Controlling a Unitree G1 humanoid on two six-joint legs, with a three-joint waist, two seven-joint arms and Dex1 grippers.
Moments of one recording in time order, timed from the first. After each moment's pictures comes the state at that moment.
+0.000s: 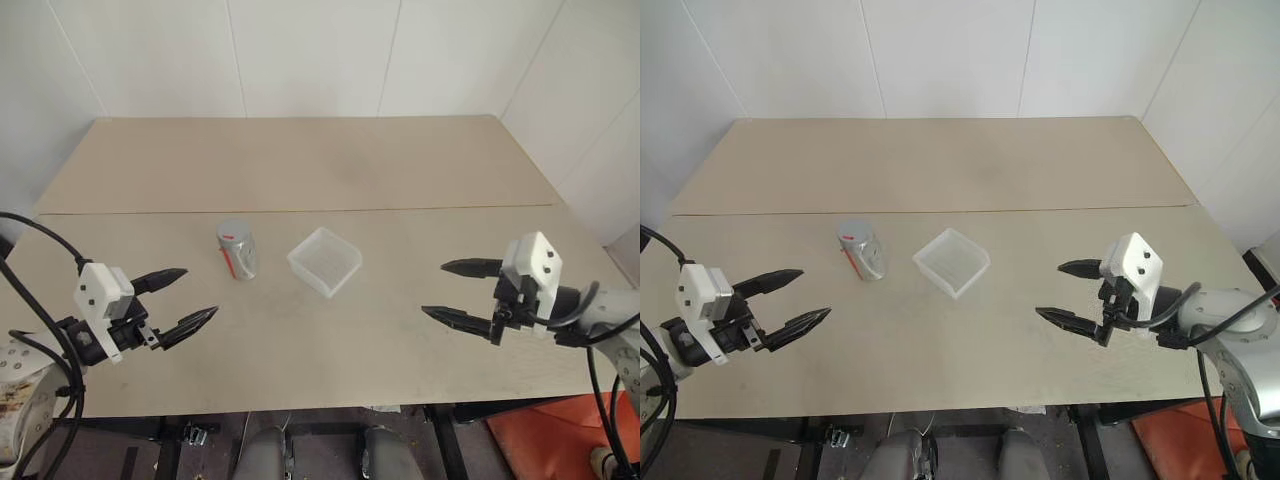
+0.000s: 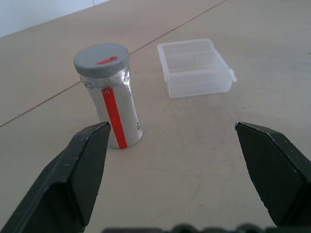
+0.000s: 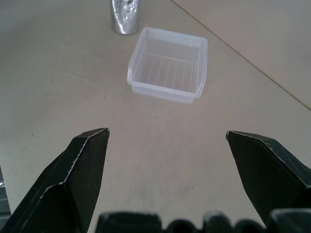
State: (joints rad) left arm 0.16 0.77 0.44 -0.38 -0.59 0.34 -0.93; right arm -0.10 -0.92 -0.25 -0.49 0.57 0.57 0.94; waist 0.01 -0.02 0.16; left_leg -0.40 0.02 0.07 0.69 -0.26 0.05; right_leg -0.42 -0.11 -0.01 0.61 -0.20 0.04
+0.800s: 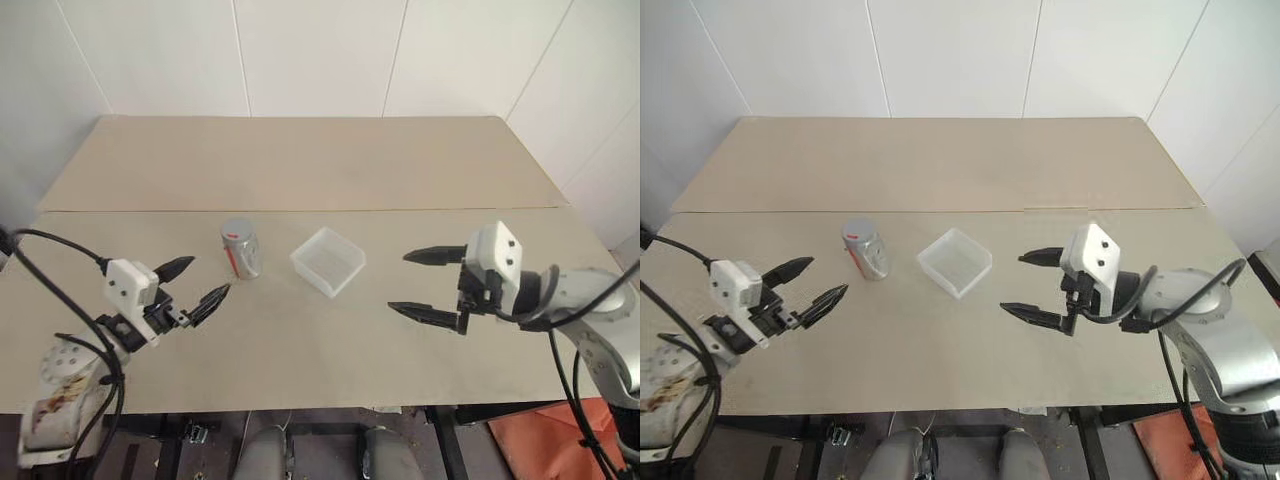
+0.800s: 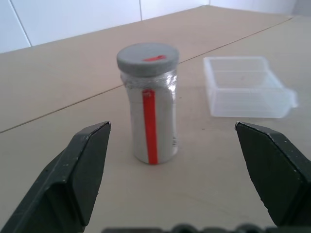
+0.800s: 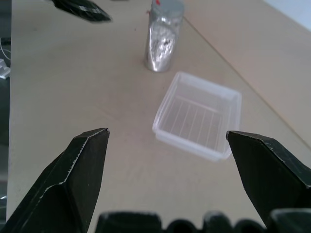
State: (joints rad) left arm 0.00 0.56 0.29 -0.24 -0.42 0.22 -0.72; right arm -0.31 -0.86 -0.08 -0.49 0.56 0.55 0.96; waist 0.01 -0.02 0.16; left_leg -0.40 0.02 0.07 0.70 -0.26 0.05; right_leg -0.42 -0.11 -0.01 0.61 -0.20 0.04
